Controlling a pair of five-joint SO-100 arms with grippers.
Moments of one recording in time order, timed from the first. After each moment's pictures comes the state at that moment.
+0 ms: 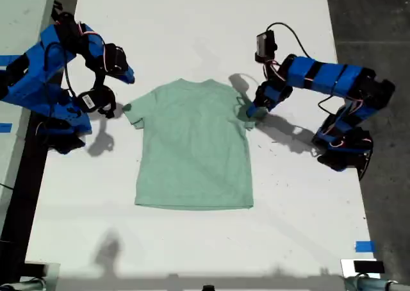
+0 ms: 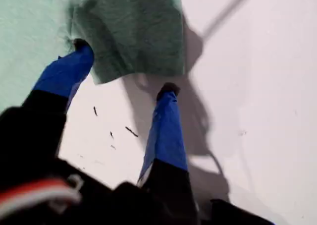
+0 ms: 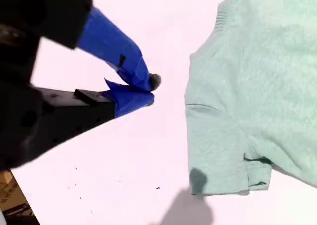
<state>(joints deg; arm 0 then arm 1) -39.1 119.6 99.6 94.6 22.9 38.0 97.2 117.2 63.5 -54.0</state>
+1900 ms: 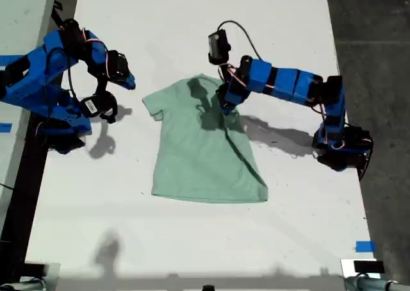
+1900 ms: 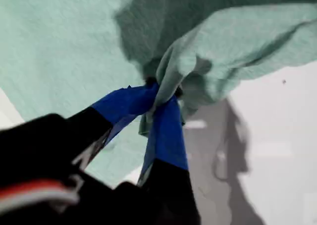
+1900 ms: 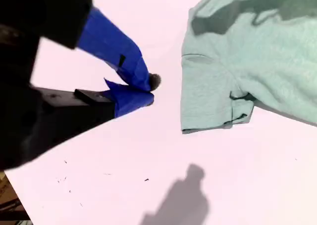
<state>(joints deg) -36.6 121.0 105.0 92.1 20.4 21.9 60.3 57.9 79.9 -47.5</state>
